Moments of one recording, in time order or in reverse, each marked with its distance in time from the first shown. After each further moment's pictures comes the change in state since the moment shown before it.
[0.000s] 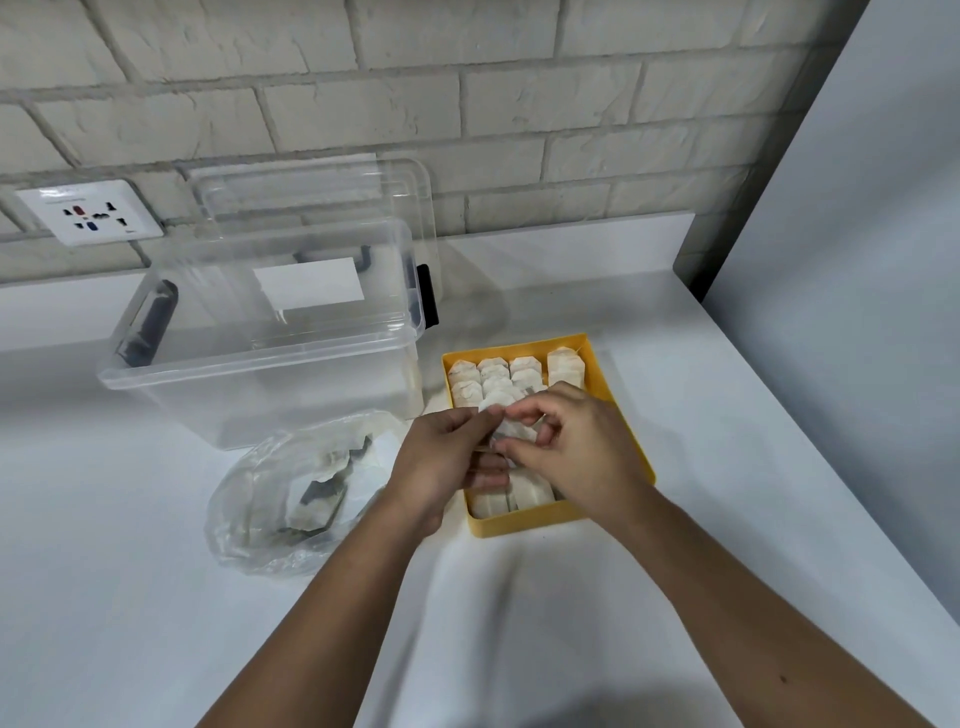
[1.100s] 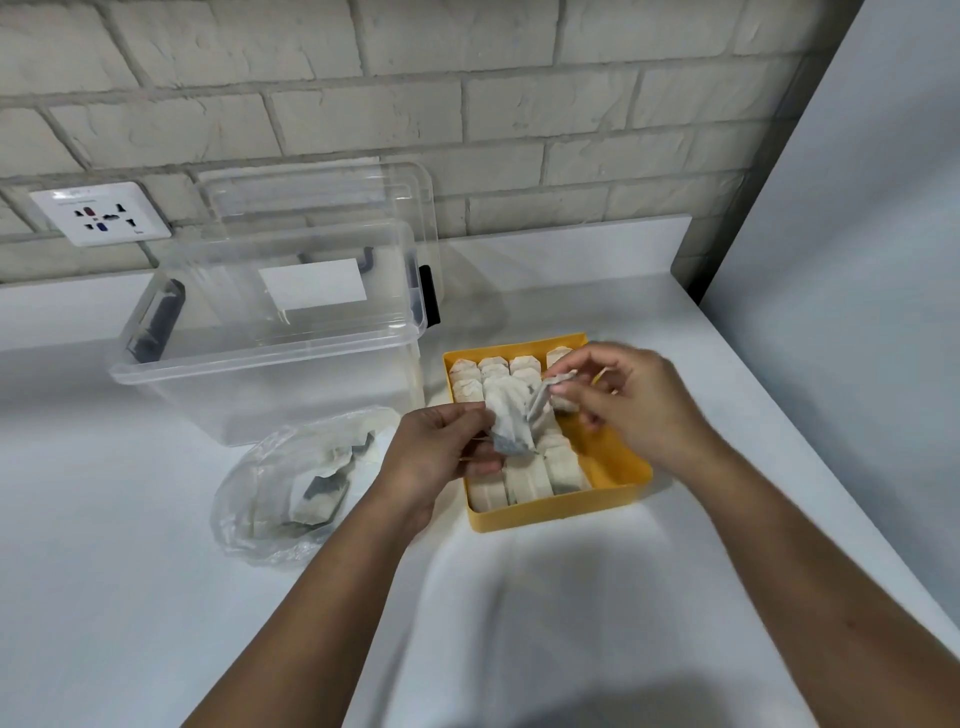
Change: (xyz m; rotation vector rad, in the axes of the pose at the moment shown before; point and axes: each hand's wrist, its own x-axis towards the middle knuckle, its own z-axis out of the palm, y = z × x) left_hand -0.009 0.006 -0.006 -0.019 0.050 0.024; right_hand 0.018 0.008 -0.054 0.250 -0.032 0.058
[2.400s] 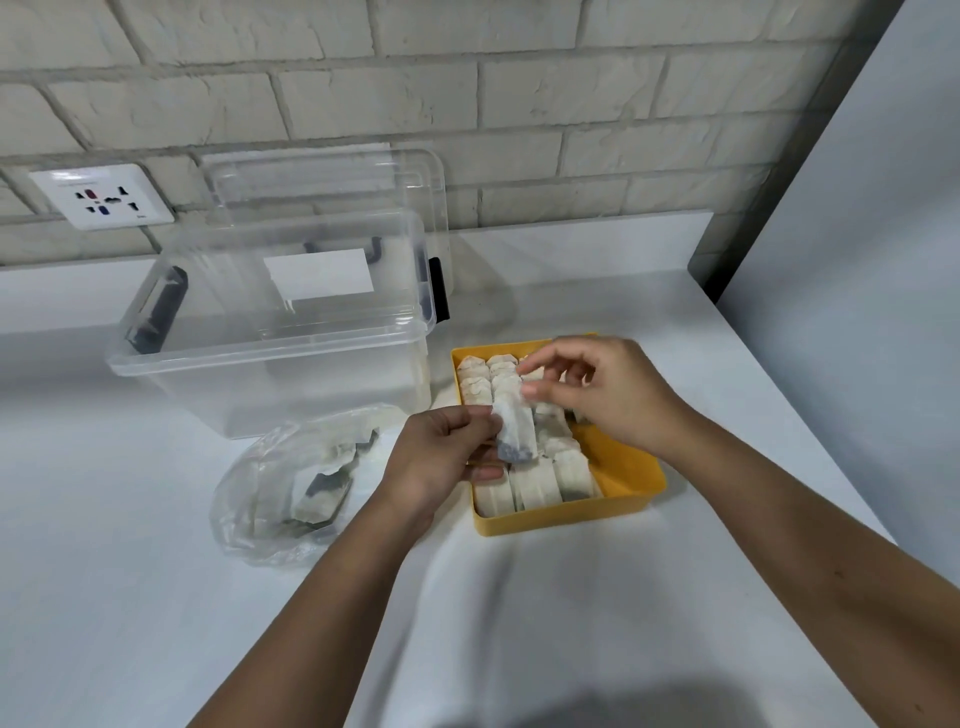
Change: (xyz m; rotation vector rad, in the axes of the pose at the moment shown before) left_hand 0.006 -0.007 -0.004 0.012 -0.003 0.038; right_hand 0.032 0.002 0.016 -0.137 -0.181 -0.124
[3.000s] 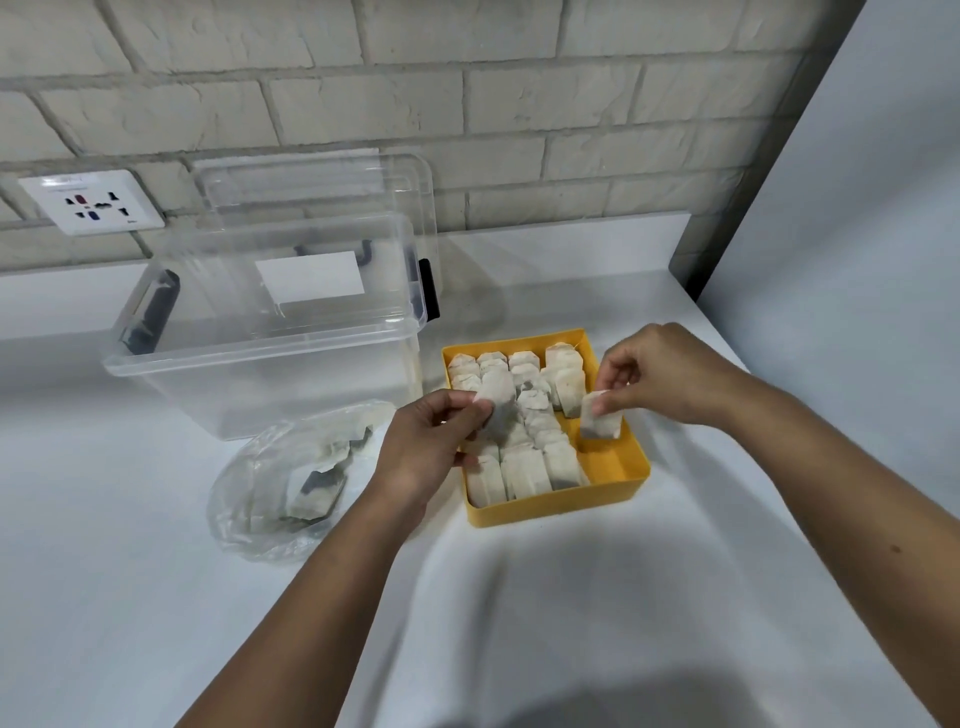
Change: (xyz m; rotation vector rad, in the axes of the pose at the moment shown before) left_hand 0.000 -0.002 -0.004 0.106 0.047 0.099; right_hand -0.015 0.003 -0.057 -0.451 -0.198 0.179
